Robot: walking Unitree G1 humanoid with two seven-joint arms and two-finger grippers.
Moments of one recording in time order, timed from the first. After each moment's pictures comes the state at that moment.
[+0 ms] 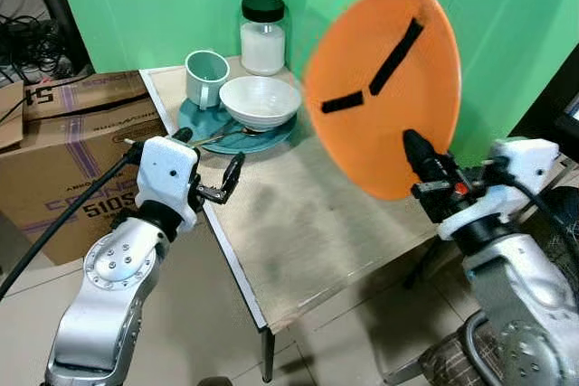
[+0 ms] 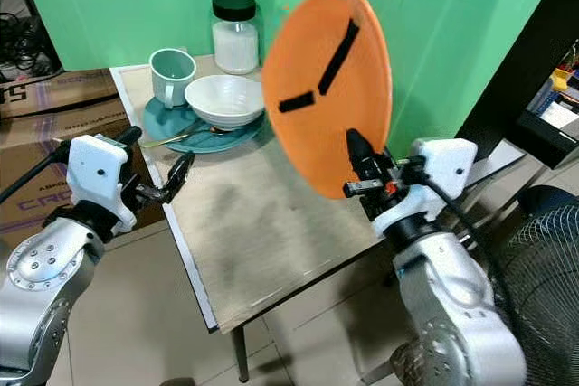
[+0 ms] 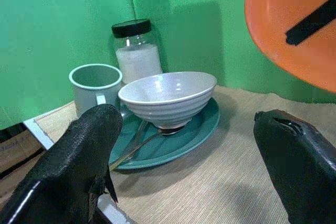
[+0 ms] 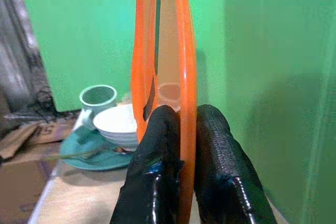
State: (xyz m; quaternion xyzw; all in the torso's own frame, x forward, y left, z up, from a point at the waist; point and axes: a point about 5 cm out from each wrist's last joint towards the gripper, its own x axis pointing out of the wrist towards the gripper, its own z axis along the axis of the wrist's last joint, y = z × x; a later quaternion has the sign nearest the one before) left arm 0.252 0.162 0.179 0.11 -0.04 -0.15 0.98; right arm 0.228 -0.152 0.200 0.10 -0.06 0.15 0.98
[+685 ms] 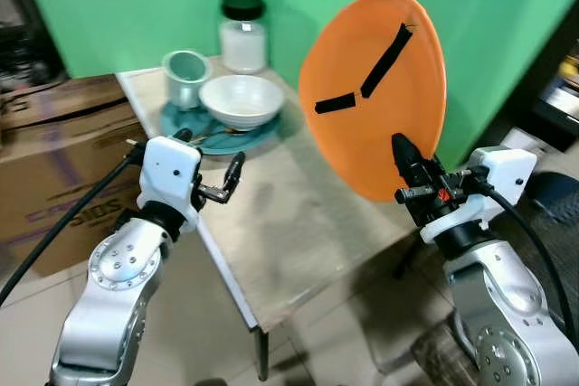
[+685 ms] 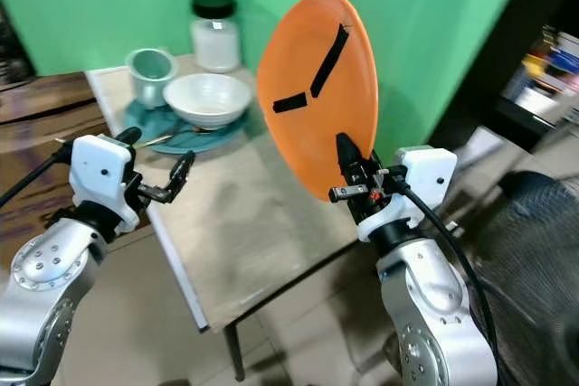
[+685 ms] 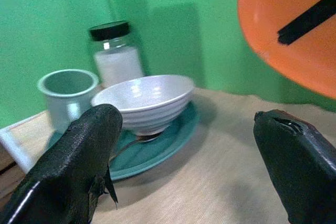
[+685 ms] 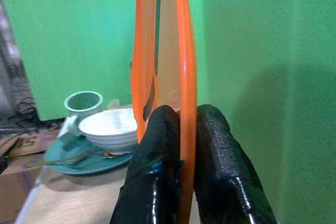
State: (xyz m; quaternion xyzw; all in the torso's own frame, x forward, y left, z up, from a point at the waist) left arm 0.252 0.158 0.179 0.11 -0.04 -0.14 0.98; right arm 0.227 -0.141 0.193 0.10 -0.08 0.15 0.98
